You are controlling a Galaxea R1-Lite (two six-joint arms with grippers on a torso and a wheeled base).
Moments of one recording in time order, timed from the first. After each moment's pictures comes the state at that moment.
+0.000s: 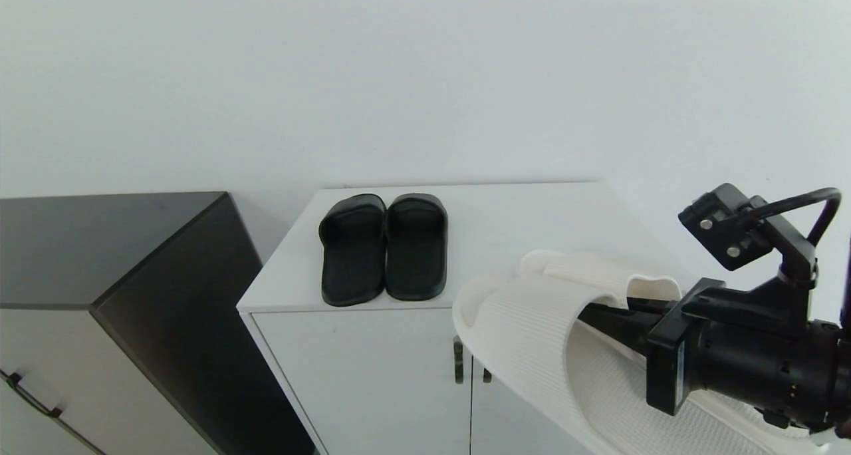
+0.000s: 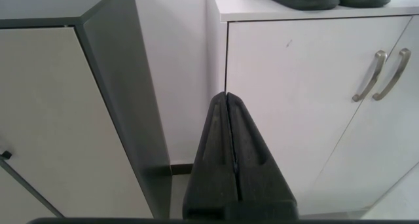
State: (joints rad) left arm 0.00 0.00 0.00 0.00 0.00 0.01; right arm 0.88 1.32 -0.72 -0.34 -0.16 0.14
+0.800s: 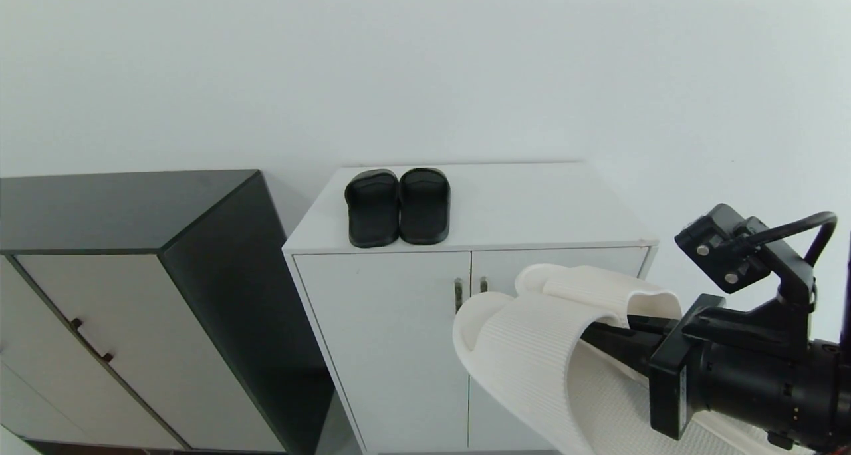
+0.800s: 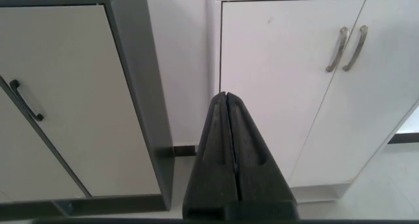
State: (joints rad) left arm 0.00 0.00 0.00 0.00 0.00 0.01; right arm 0.89 1.31 -0.68 -0.34 -0.16 0.13
